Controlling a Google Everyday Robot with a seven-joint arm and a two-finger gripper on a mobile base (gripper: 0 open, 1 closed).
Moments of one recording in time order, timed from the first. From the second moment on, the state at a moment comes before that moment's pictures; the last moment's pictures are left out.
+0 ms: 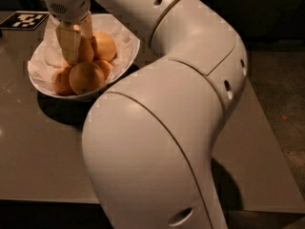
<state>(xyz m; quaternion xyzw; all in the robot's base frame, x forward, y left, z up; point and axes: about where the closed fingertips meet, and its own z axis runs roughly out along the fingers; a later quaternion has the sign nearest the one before) 0.640 0.188 0.941 -0.63 0.77 -0.03 0.09</state>
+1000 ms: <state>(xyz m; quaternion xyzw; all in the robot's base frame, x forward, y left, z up) 0.637 0.194 0.961 -0.63 0.76 -0.02 0.15</state>
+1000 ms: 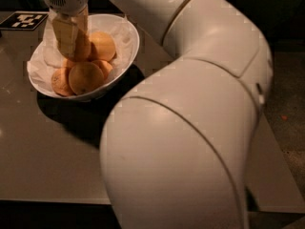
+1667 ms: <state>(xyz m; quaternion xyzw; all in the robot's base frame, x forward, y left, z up) 0.599 0.189 1.030 -0.63 0.73 -0.02 0.24</state>
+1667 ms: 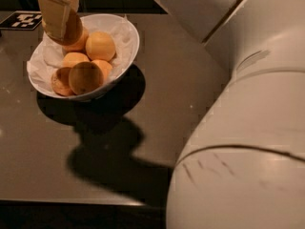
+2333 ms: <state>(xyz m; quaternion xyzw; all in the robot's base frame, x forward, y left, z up) 0.574 0.176 1.038 -0.61 0.75 0.00 0.24</state>
